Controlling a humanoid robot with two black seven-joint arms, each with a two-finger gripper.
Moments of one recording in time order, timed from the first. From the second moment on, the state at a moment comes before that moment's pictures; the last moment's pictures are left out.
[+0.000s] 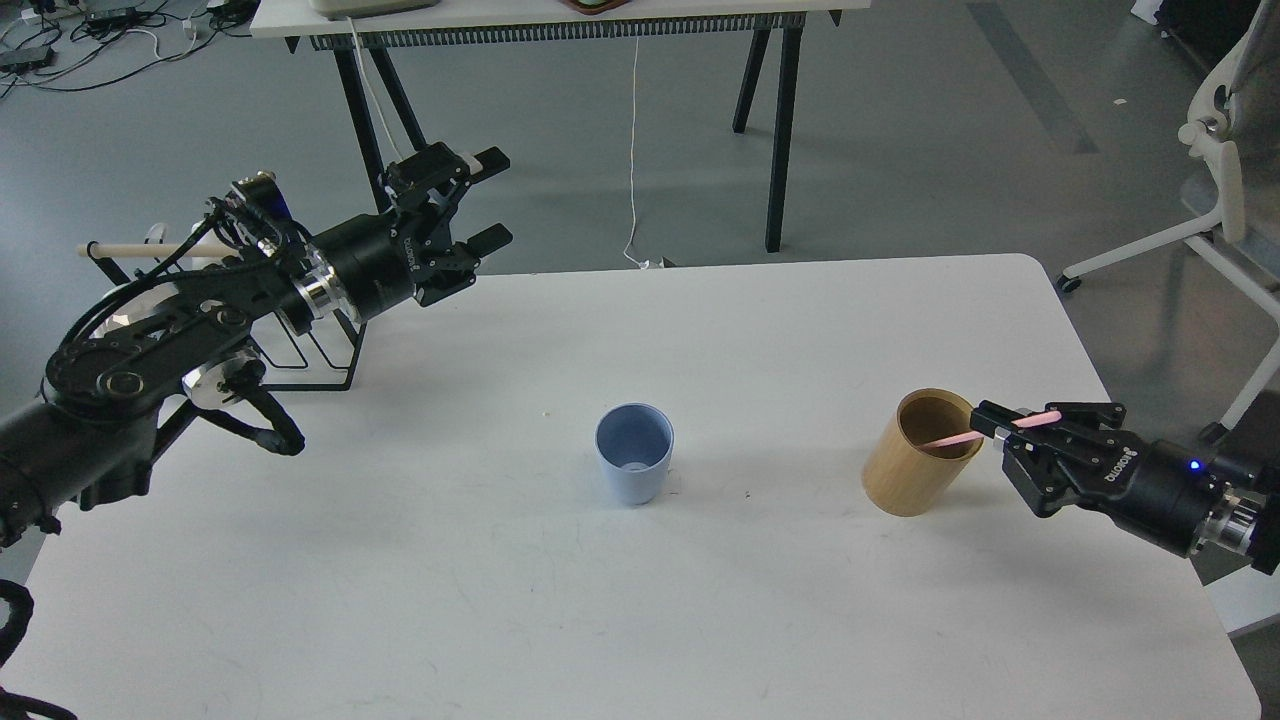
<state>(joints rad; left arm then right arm) -0.87 0.44 -0.39 -0.80 0.61 -0.49 -0.49 0.46 -1.02 0.32 1.32 -1.81 -0.49 0.49</state>
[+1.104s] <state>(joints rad) -0.83 0.44 -0.40 -0.80 0.61 -0.49 -0.49 0.73 -1.03 0.31 1.50 -1.64 -0.49 0.49</state>
